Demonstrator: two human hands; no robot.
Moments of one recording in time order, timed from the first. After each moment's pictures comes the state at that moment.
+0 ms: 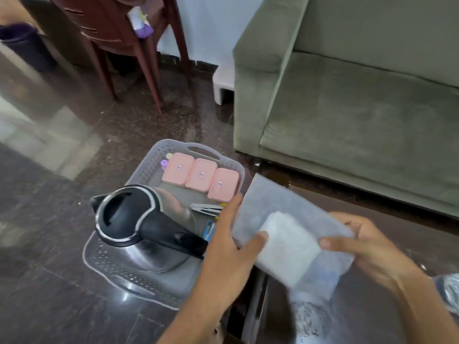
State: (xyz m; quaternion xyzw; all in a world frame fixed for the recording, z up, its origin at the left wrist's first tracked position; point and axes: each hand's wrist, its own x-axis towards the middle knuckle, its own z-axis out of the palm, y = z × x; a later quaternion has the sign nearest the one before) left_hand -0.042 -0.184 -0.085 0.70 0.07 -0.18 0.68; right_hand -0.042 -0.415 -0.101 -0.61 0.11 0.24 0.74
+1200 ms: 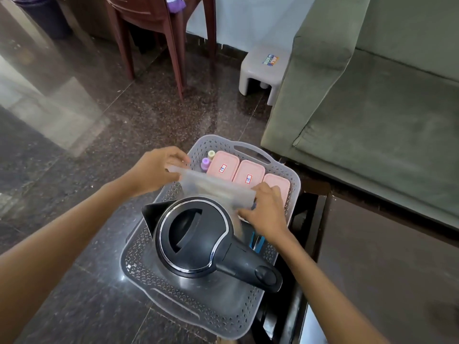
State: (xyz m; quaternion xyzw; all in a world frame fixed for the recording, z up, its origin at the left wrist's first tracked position) left_hand 0.148 0.047 -0.168 0.92 -0.04 -0.19 0.35; right_hand 0.084 -0.193 -0.222 -0.93 0.03 0.11 0.35
